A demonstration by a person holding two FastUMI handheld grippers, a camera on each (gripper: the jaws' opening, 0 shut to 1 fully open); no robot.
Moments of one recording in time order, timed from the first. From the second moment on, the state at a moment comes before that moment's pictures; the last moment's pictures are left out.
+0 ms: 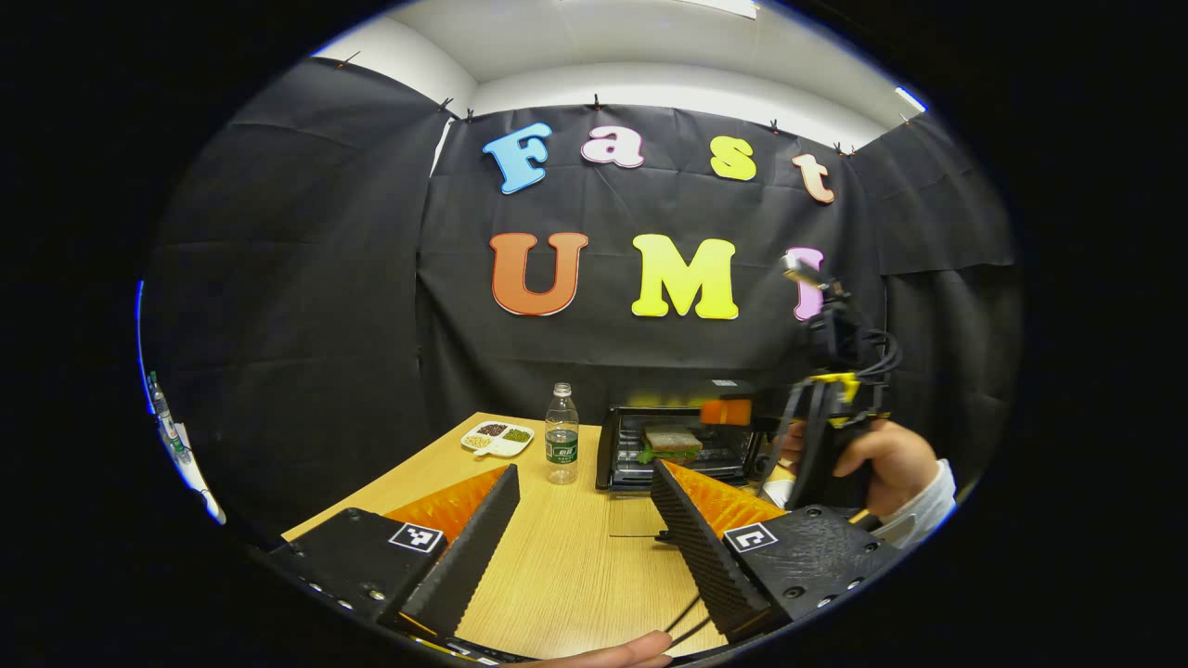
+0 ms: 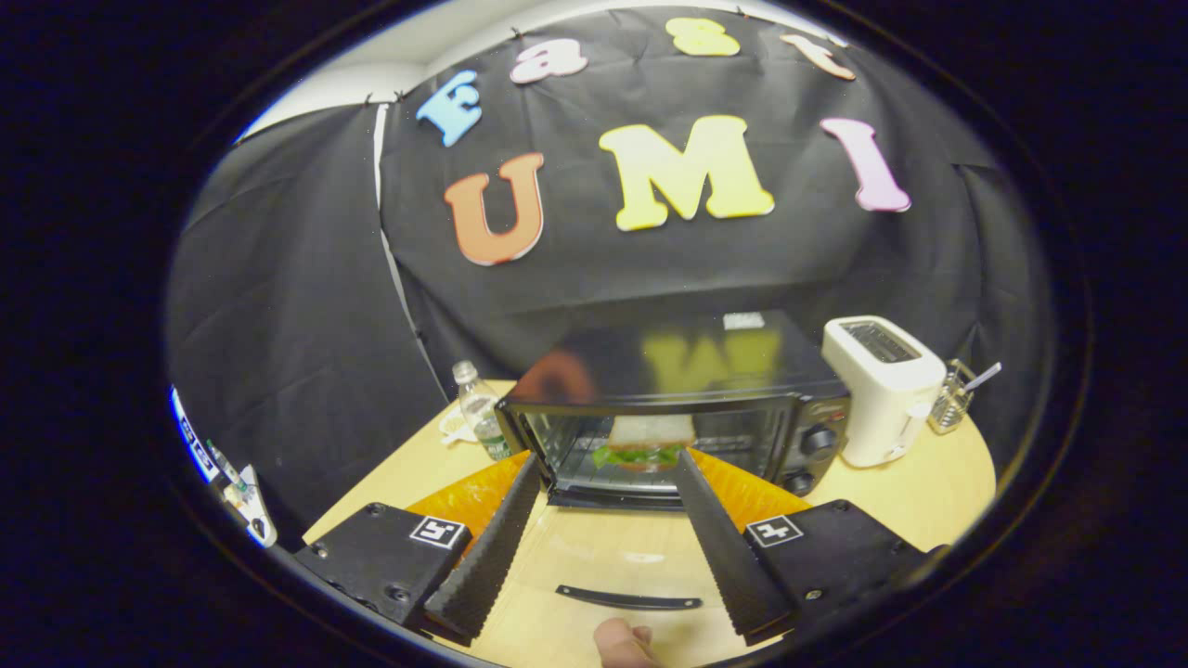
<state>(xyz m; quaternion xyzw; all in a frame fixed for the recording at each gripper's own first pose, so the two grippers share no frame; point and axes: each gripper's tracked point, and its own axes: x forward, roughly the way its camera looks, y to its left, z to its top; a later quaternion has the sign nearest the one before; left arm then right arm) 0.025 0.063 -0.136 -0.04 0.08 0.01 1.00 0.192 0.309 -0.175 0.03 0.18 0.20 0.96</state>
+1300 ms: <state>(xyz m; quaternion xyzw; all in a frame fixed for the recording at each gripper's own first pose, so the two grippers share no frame) 0.104 -0.101 -0.351 -0.02 0.34 -0.09 0.94 0.068 -0.005 -0.043 0.00 -0.07 0.02 1.00</state>
